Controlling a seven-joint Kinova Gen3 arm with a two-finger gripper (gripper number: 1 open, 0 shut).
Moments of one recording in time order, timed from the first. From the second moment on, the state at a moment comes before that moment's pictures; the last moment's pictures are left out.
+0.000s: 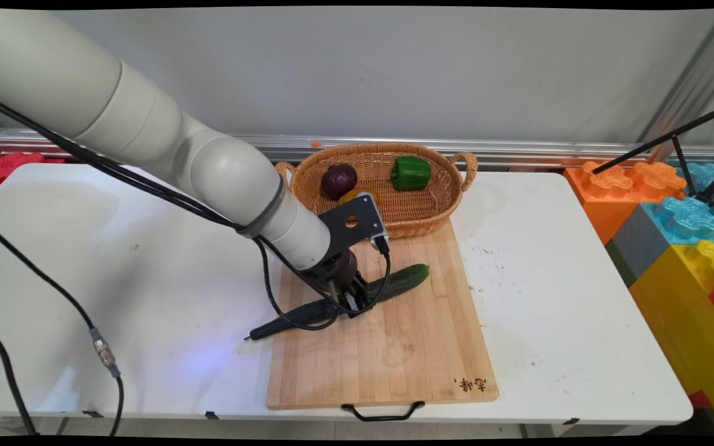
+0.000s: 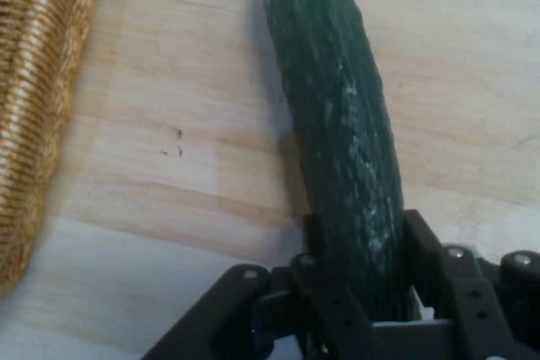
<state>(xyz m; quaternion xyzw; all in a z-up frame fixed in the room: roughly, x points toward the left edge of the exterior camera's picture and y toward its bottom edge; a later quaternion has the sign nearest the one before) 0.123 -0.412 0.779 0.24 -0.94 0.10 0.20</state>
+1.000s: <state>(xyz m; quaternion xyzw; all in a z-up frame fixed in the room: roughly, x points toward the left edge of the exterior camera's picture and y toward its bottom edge) 0.155 -0.410 0.909 0.15 -0.95 0.14 0.22</state>
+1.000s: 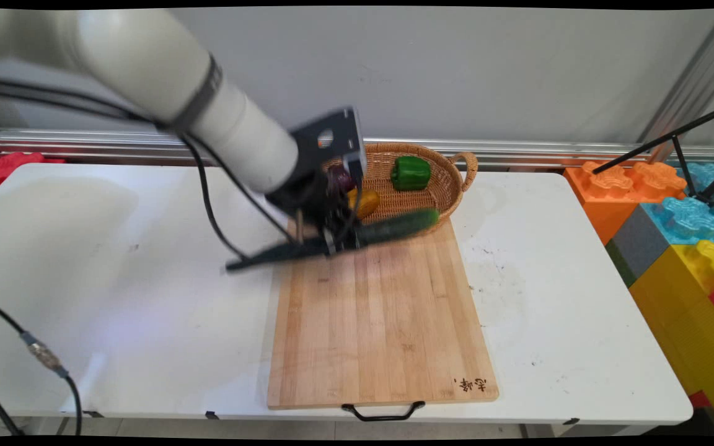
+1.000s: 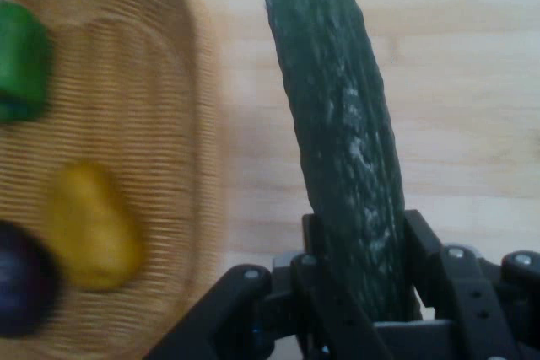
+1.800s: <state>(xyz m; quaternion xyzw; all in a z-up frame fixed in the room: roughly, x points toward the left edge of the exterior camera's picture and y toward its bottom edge) 0.163 -0.520 0.989 0.03 -0.91 0.31 0.28</state>
